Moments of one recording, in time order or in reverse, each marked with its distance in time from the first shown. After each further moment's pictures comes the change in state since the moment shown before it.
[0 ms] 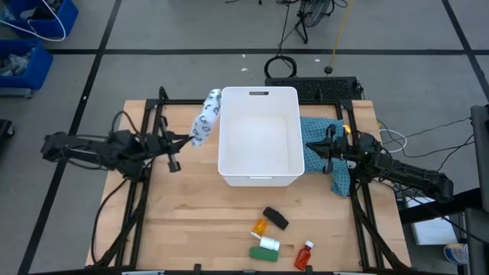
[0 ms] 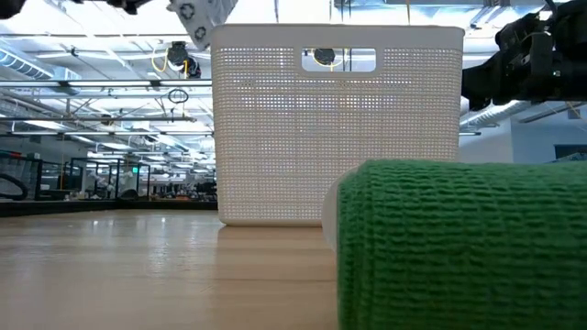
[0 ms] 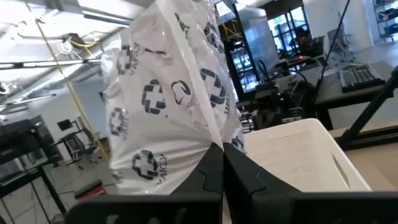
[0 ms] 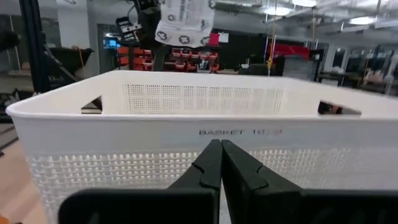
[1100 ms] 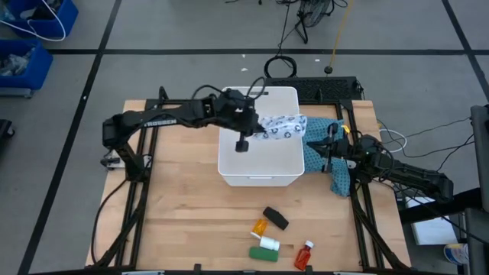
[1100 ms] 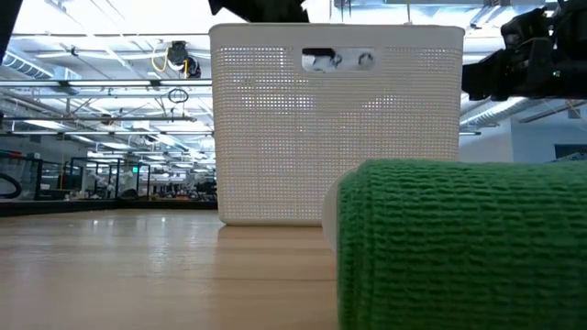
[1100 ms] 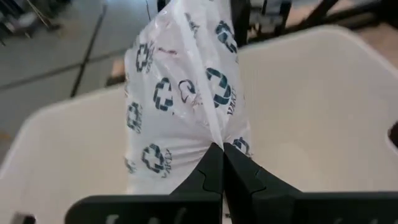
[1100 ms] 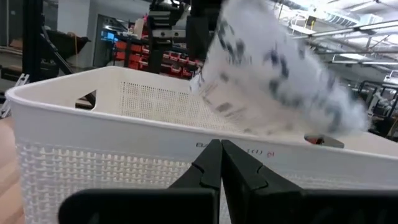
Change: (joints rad) left arm 0.358 1.136 1.070 -0.689 0.571 -0.013; right arm 0.000 0.000 0.000 0.030 0.000 -0.136
